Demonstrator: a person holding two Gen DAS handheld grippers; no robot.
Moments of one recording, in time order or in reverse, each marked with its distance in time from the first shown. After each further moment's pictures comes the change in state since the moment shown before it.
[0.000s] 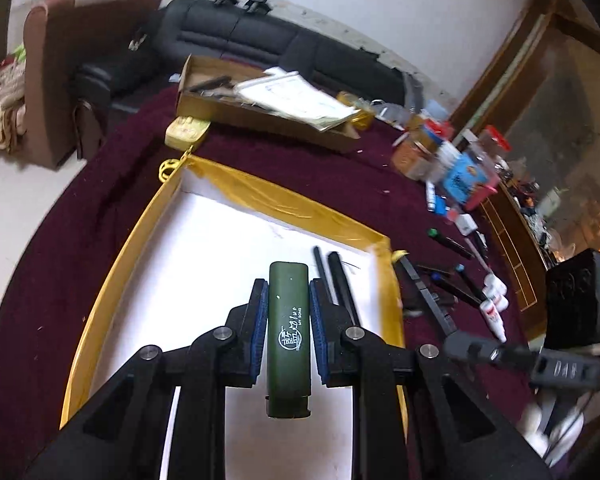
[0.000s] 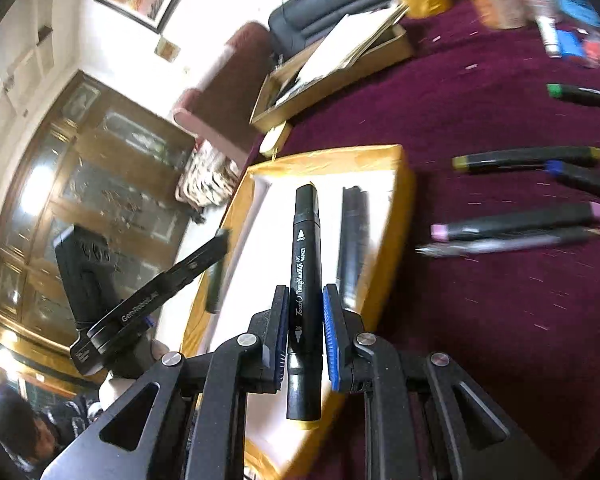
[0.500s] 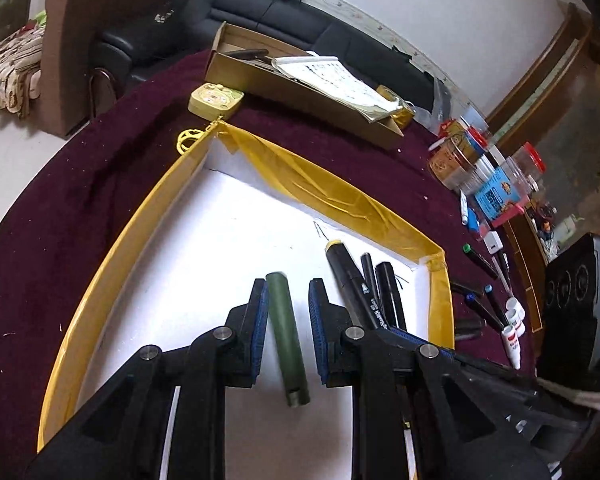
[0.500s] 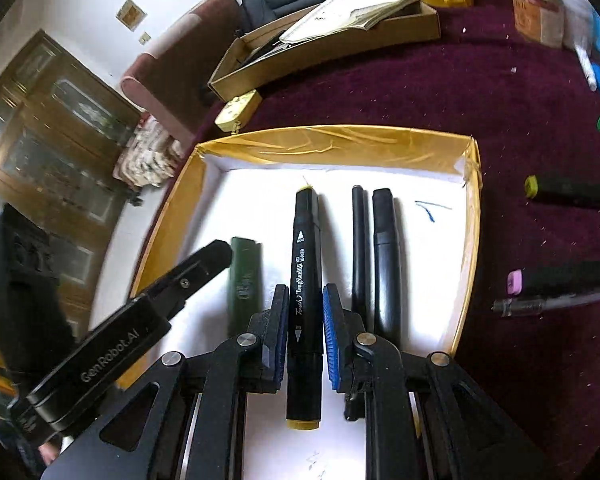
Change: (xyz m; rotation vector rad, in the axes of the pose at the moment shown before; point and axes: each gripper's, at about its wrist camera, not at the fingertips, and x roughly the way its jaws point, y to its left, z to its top) left arm 0.040 0.031 -0.002 -0.106 0.016 0.028; right arm 0.103 0.031 0.023 -0.063 0.028 -0.267
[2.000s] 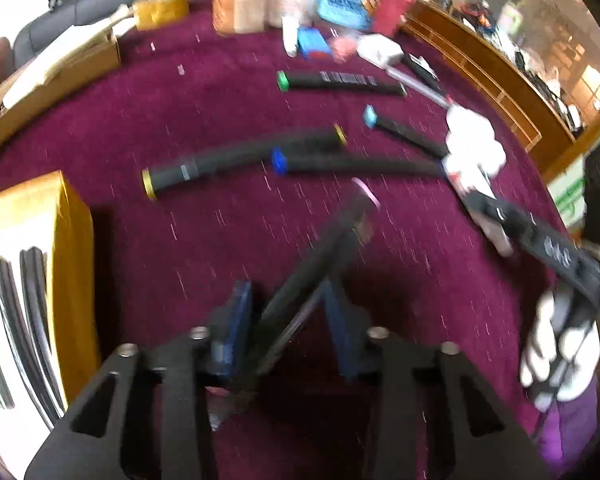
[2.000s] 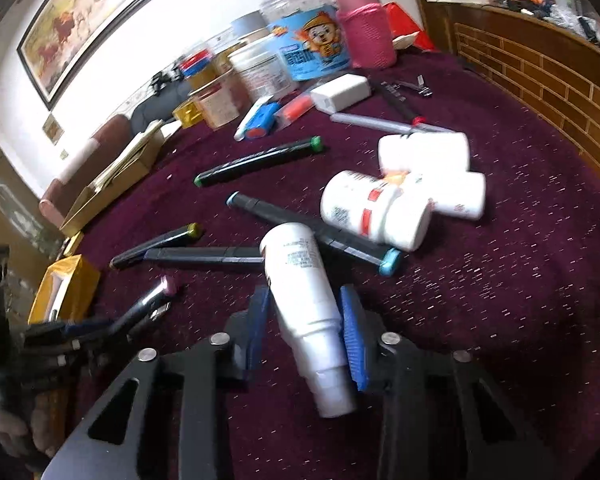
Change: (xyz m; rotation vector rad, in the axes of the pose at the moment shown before) left arm 0.084 -0.239 -0.099 0.597 0.324 -0.009; right arm -0.181 -0.312 -0.082 0.220 -0.375 -0.228
